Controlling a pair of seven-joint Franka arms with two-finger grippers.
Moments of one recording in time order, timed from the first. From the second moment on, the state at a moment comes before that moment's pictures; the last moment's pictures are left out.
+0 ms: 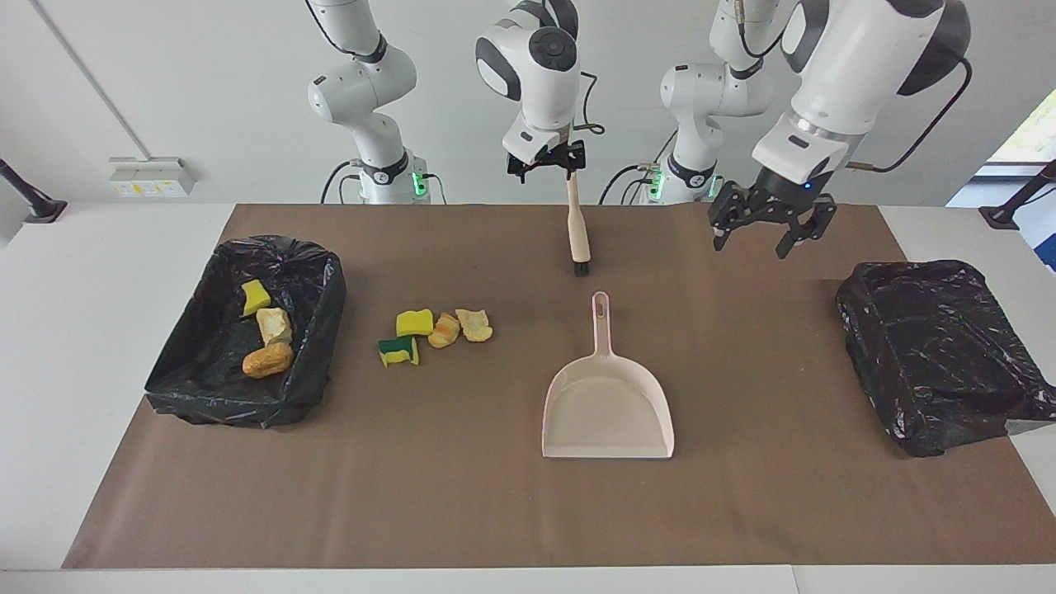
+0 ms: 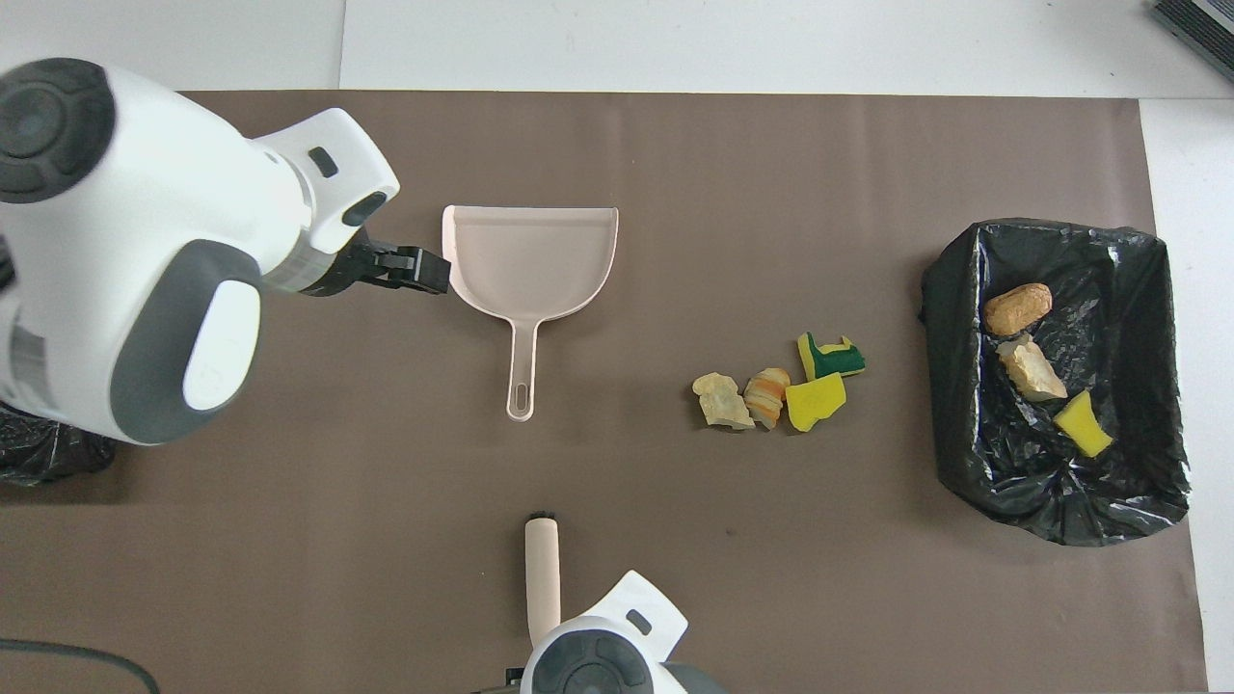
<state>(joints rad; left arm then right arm) -0.31 0.19 -0.09 -1.62 -0.08 1.92 -0.12 0.80 -0.06 0.17 -2.20 0.29 2.01 0.81</state>
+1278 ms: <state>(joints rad) -0.48 0.35 -0.08 -1.85 0.07 2.26 -0.29 0.93 0.06 0.16 -2.26 0.30 2.21 0.89</state>
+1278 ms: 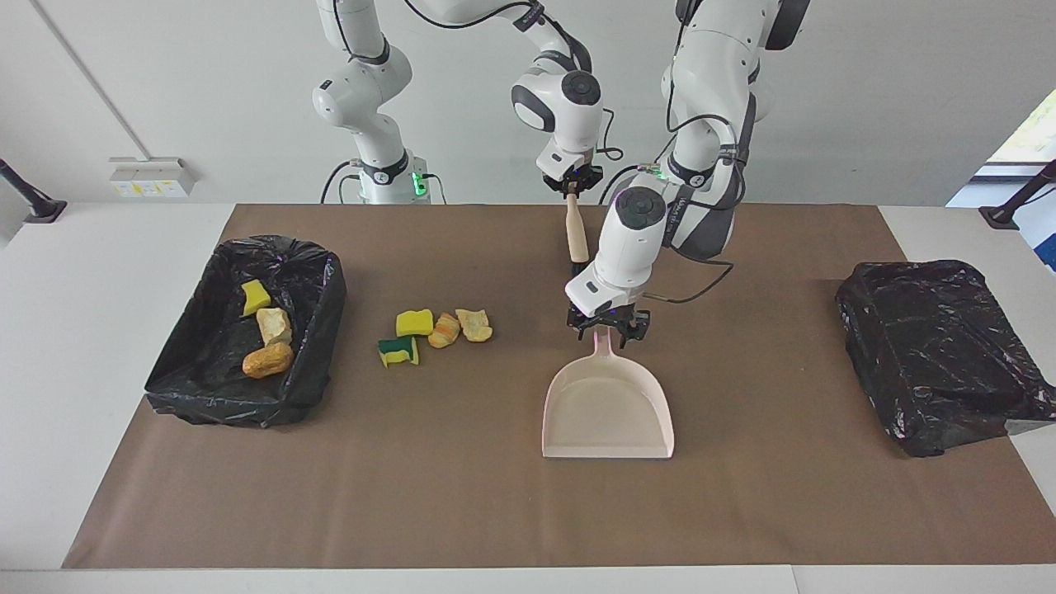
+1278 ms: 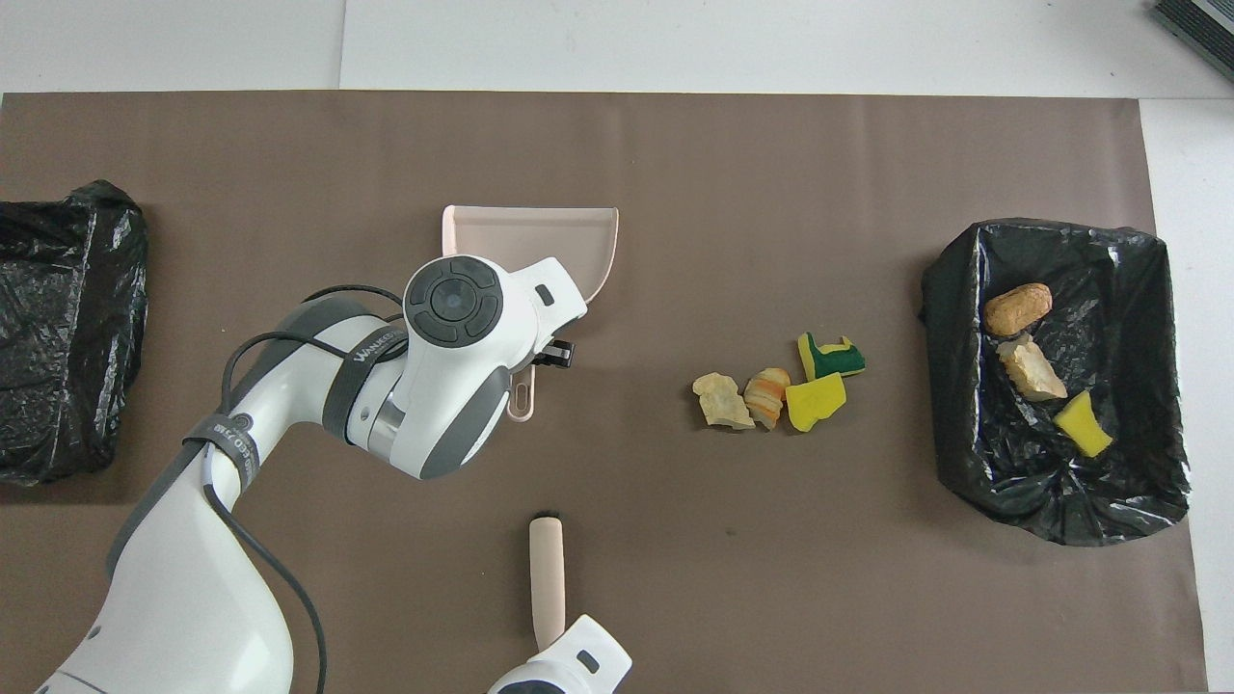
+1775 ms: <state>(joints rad) -0.46 0.34 -0.07 -1.84 0.19 2.27 -0.18 0.78 -0.11 0.15 -2.20 0.23 1.82 0.84</state>
